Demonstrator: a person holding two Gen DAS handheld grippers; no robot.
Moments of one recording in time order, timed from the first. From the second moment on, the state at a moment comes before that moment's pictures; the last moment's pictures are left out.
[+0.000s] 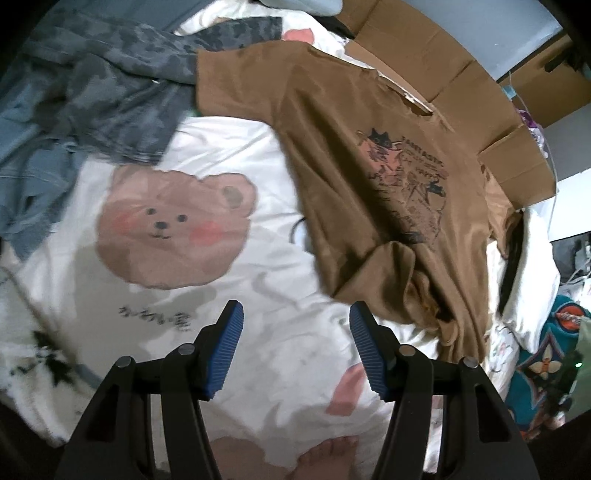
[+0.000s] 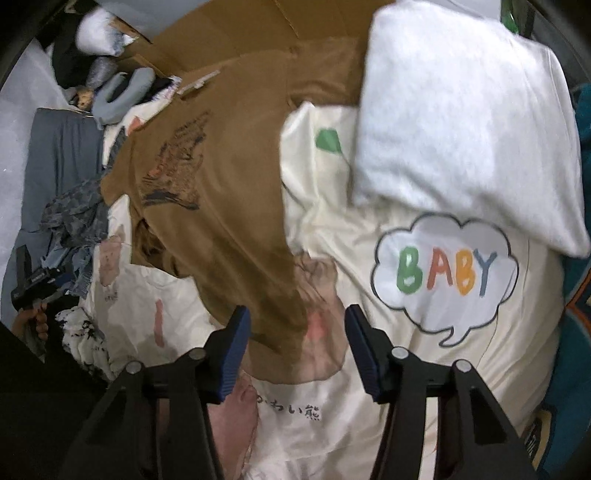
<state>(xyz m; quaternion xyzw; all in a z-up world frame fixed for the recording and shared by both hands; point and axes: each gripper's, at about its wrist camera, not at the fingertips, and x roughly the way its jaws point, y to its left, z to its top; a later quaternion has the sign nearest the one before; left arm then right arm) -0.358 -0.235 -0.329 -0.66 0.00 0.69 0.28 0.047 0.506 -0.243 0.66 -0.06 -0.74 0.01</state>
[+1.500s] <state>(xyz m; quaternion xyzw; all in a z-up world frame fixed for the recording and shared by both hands) -0.327 -0.018 -0.416 -0.63 0.26 0.60 0.43 0.076 0.483 -0.385 0.72 -0.14 -0.68 -0.01</state>
